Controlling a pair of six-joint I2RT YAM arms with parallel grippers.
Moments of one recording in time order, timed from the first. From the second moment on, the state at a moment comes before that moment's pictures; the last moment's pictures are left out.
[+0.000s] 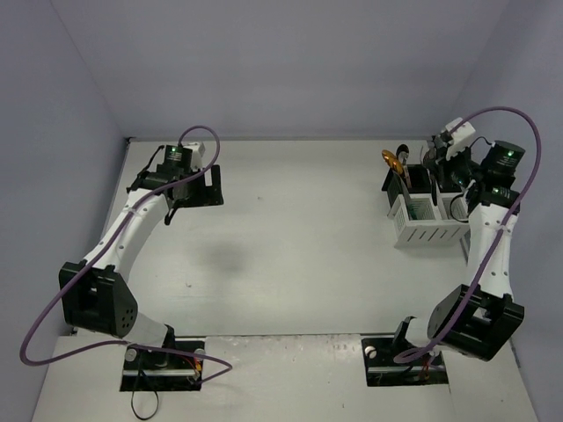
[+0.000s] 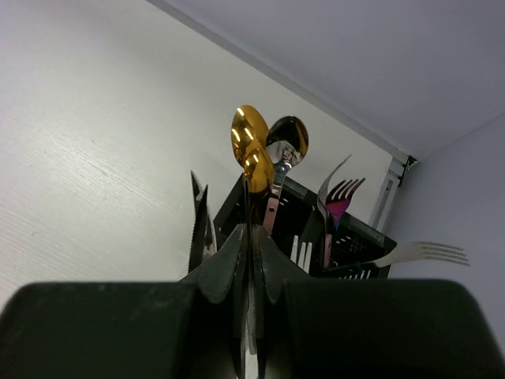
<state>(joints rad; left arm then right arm) -0.23 1.47 1.33 -0.75 0.07 -0.27 -0.39 1.31 1.25 -0.40 -0.77 -0.61</state>
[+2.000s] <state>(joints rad) -0.15 1.46 1.33 -0.73 0.05 -0.22 0.13 1.53 1.56 -0.29 -0.41 -0.25</state>
